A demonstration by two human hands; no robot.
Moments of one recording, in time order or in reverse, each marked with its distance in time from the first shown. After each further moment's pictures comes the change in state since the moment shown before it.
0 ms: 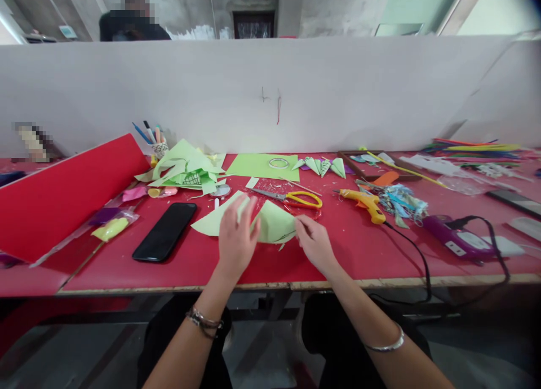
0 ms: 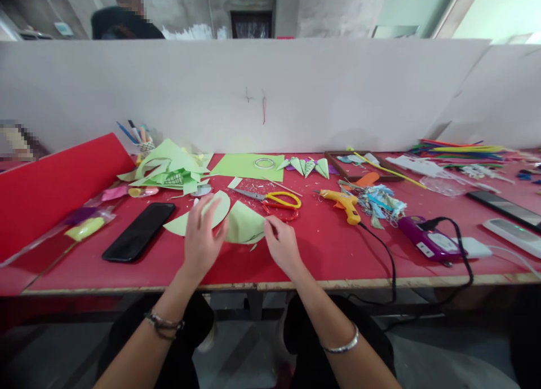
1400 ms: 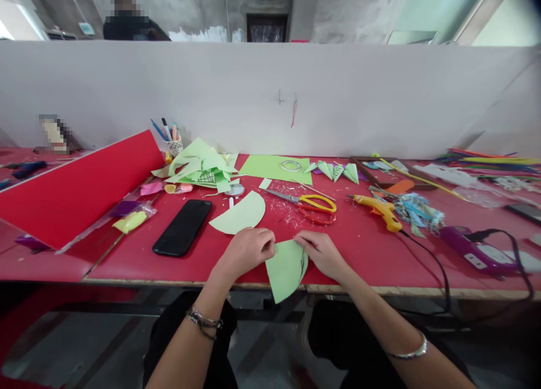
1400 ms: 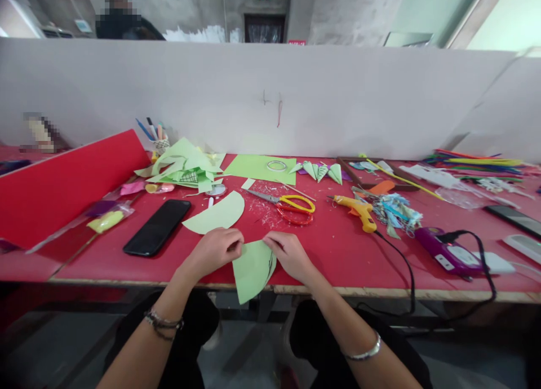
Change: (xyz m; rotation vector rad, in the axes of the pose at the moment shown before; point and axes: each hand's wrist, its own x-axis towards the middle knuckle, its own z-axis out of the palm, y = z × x) left_hand -0.004 -0.023 -0.025 -0.103 -0.664 0.140; right_hand -0.004 -0.005 0.007 -0.051 -0.354 -0.132
